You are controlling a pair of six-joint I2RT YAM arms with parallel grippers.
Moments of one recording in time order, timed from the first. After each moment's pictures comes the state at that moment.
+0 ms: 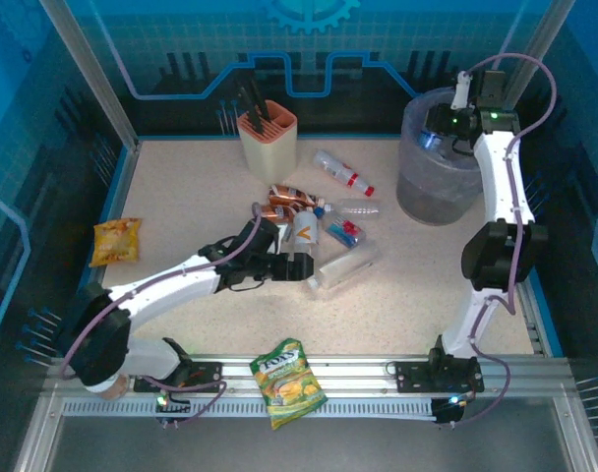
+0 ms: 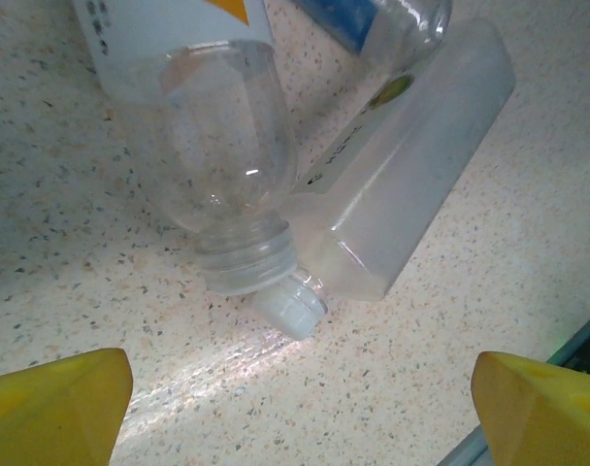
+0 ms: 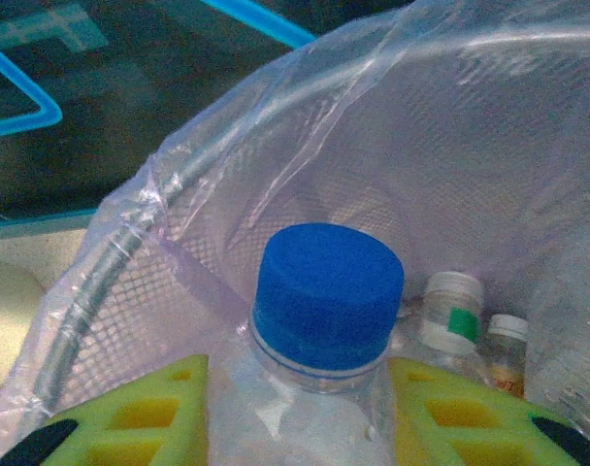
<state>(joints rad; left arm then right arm) -0.69 1.38 0.82 -0.31 0.24 -0.69 -0.11 1.97 2.10 -0.84 -0.17 0.12</state>
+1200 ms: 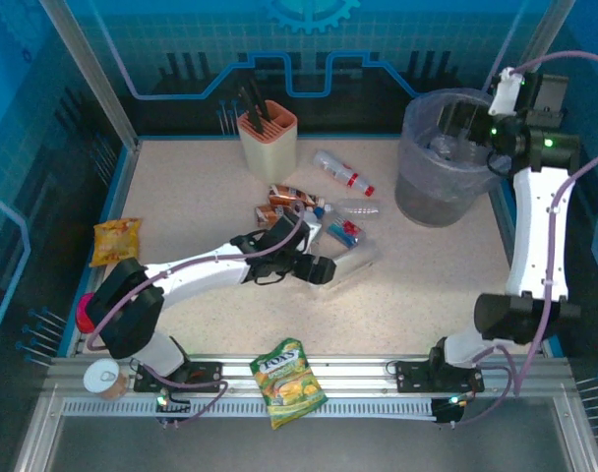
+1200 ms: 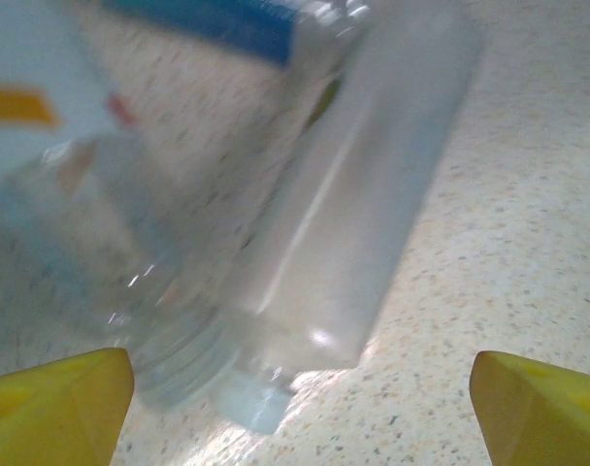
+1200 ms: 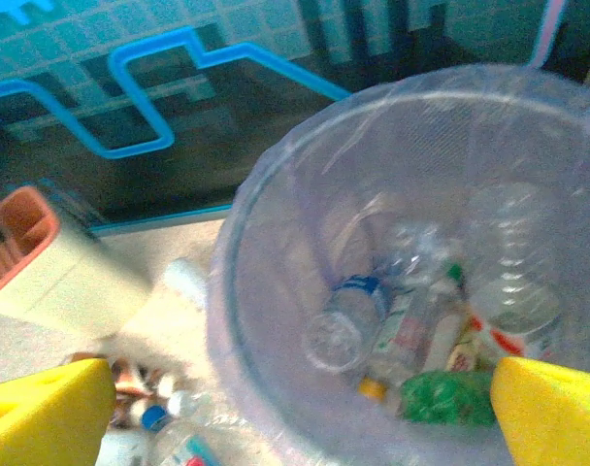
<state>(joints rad) -0.79 1.57 1.02 -0.34 0.15 -0.42 -0.18 1.52 1.96 -1.02 -0.29 0.14</state>
